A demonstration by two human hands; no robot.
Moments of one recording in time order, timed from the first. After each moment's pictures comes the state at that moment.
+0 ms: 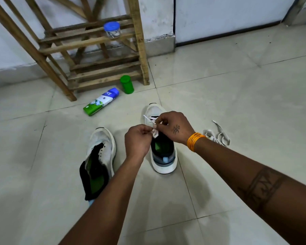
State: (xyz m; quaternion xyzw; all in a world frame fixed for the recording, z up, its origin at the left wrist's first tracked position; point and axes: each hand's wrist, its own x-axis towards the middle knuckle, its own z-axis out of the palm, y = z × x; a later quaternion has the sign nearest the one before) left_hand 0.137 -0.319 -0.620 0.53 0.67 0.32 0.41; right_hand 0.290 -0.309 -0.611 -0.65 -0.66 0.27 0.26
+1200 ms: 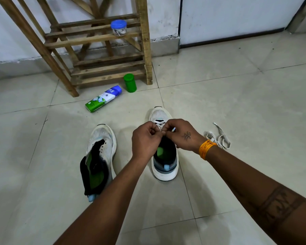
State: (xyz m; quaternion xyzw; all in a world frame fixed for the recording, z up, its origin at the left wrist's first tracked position) left_hand 0.146 -0.326 -0.629 0.60 0.64 0.34 0.35; right_hand 0.301 -0.333 -0.614 -0.62 -0.63 0.38 0.27
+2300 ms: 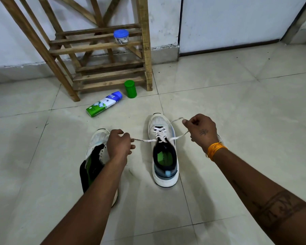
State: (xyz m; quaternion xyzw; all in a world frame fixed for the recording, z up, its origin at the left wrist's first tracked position) left_hand 0.086 -0.297 -0.643 0.32 0.72 0.42 0.45; right_hand 0.350 -0.325 -0.628 -0.75 -0.42 0.29 0.42
